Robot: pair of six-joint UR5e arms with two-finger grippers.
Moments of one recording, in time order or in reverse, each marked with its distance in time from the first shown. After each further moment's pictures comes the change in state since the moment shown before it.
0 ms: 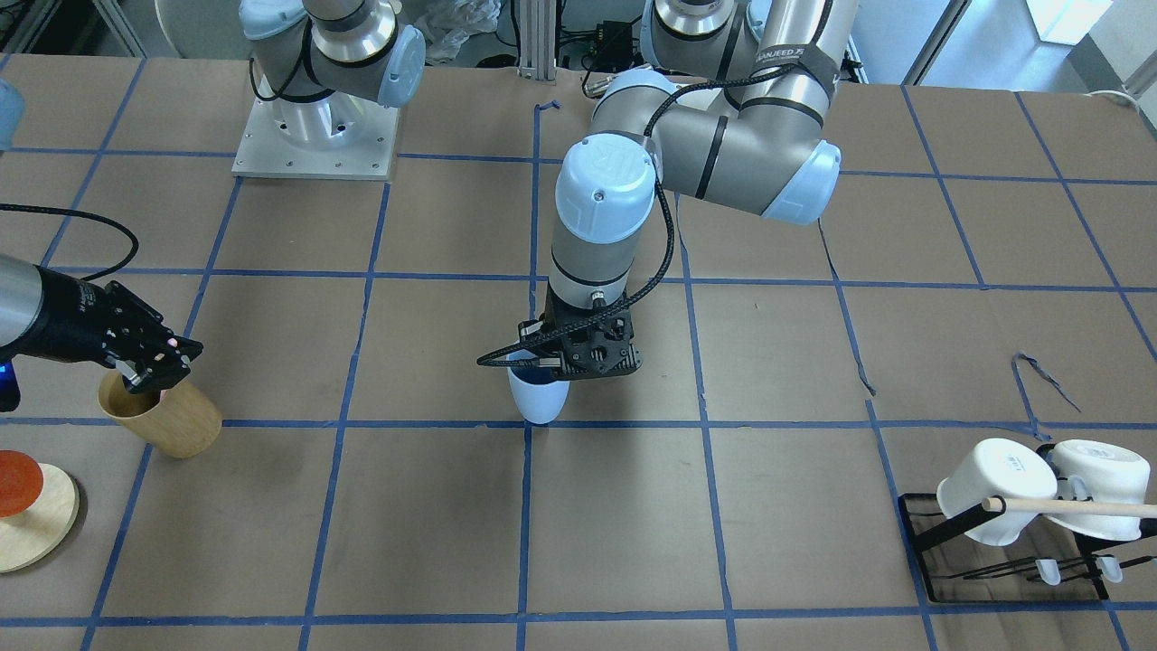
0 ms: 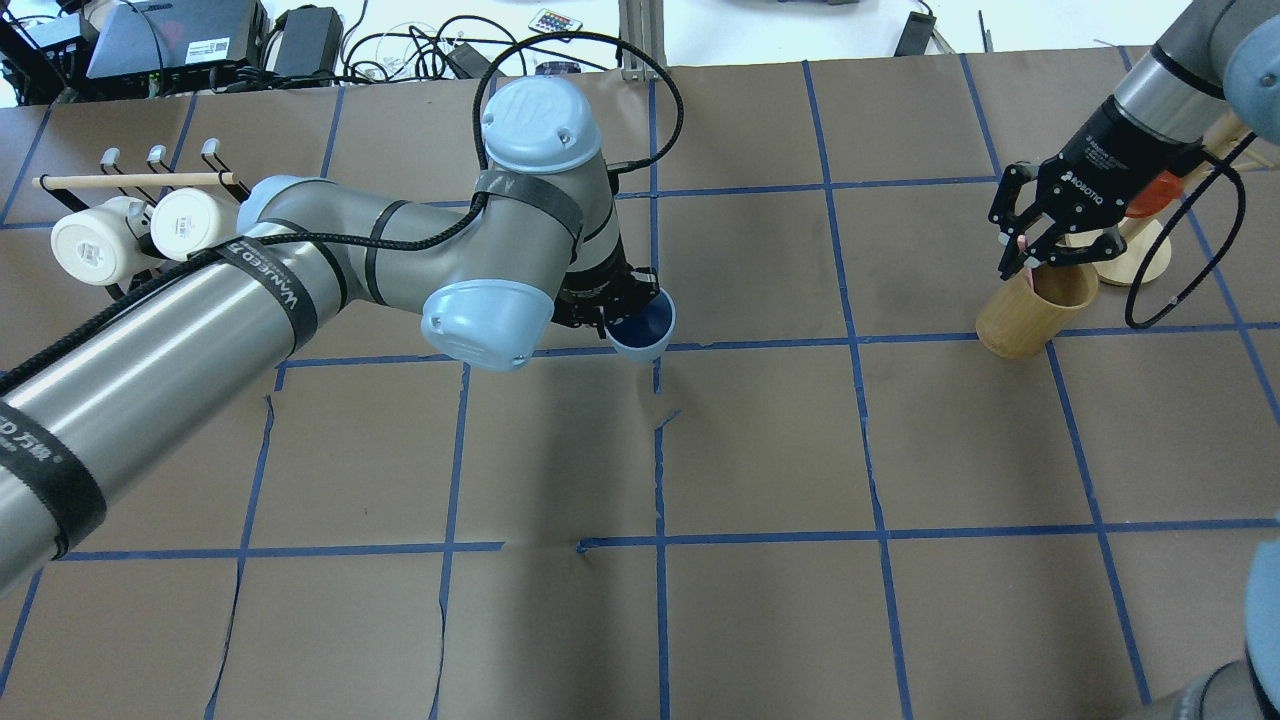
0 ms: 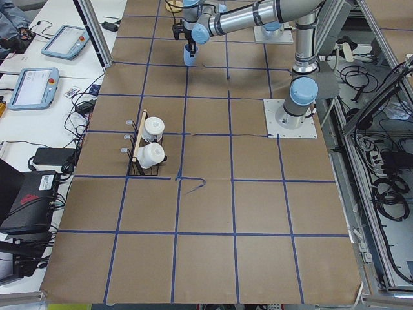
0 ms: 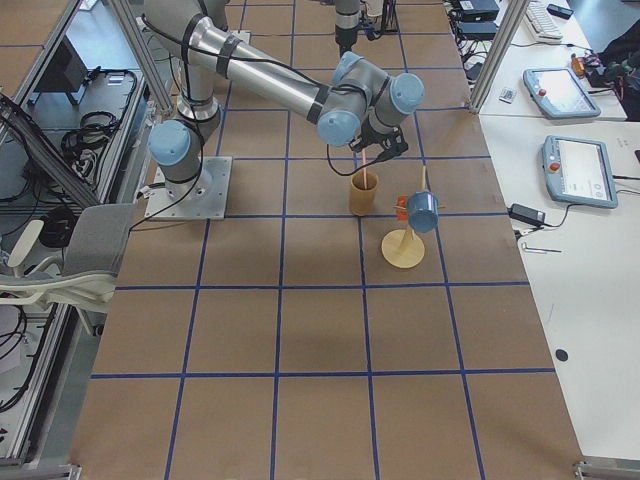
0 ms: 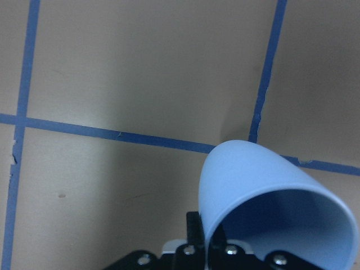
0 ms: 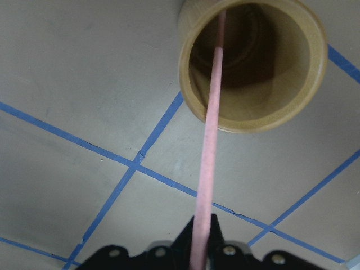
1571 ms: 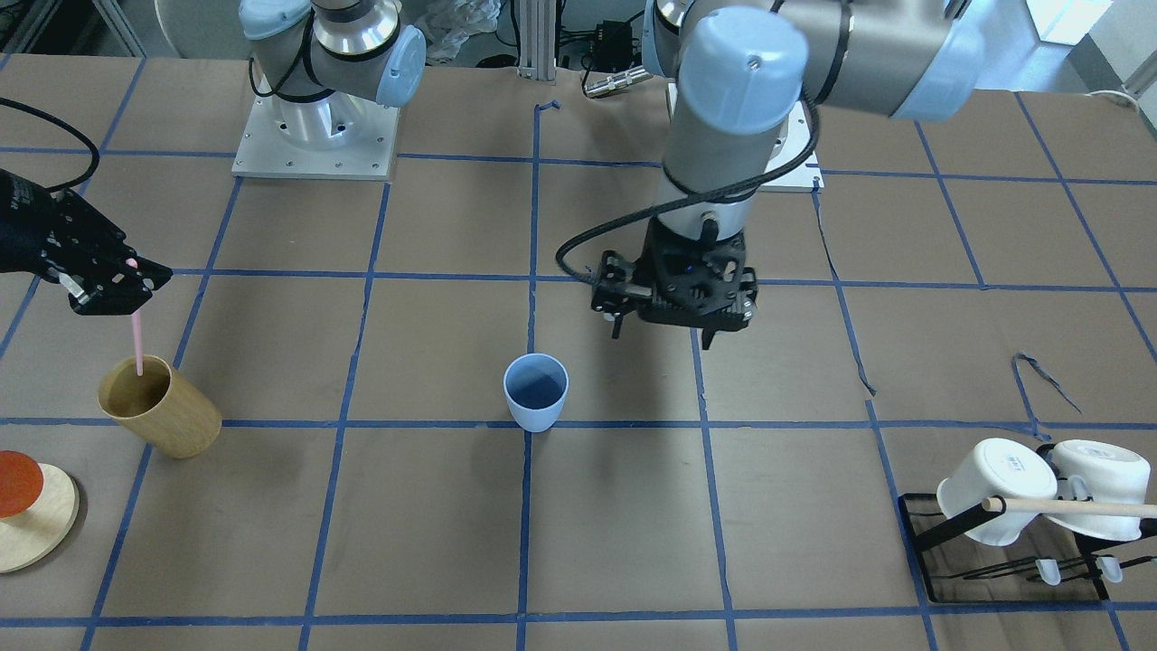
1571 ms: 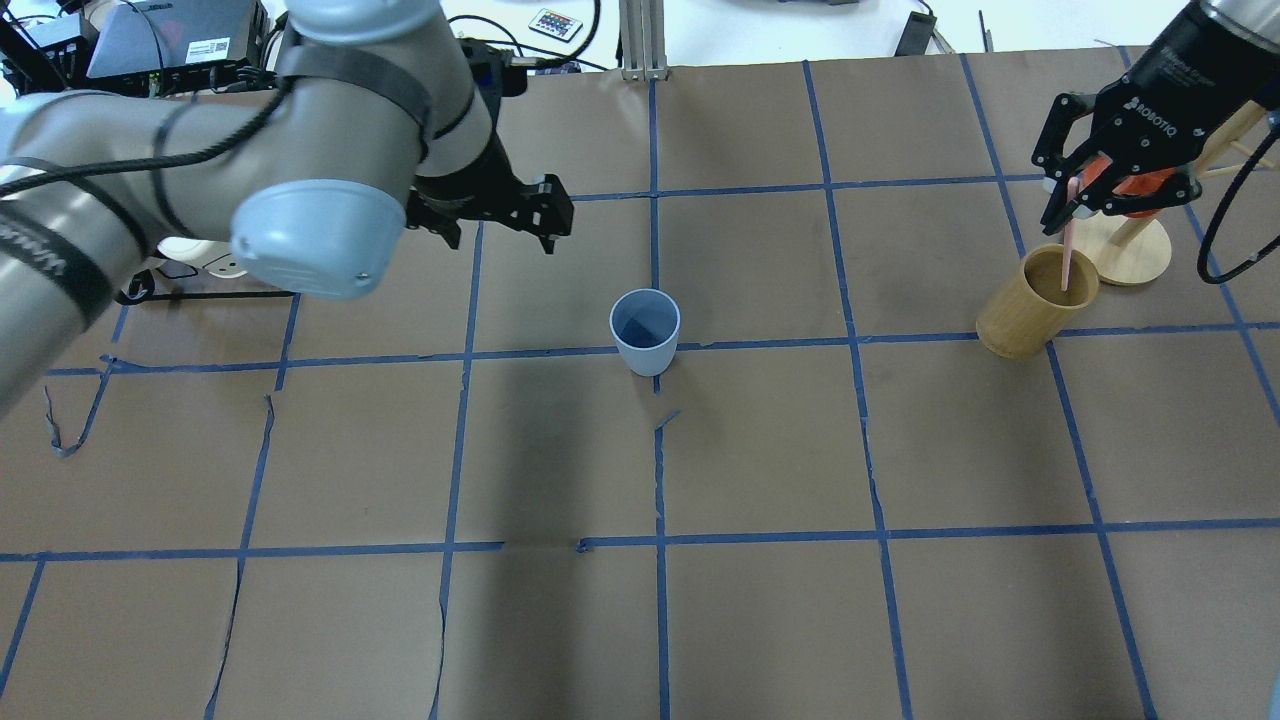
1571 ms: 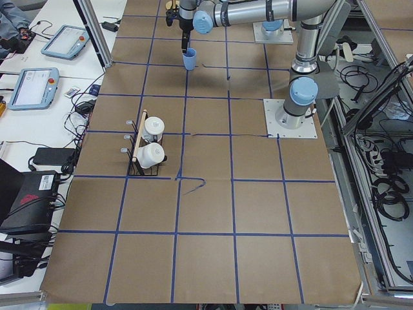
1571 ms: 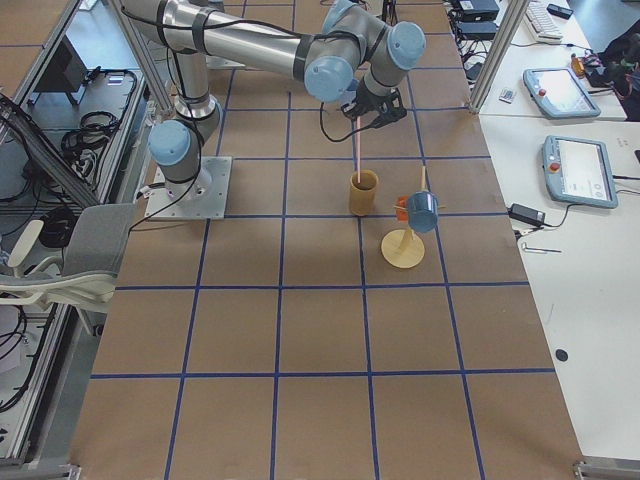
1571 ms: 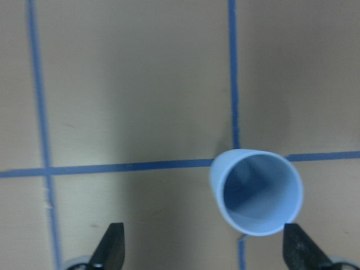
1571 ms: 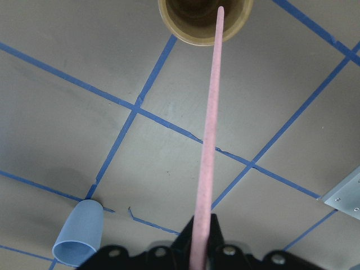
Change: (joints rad) left arm 0.178 0.232 0.072 -0.190 0.045 0.441; right arm 0.009 -0.102 -0.174 0.280 0.034 0.040
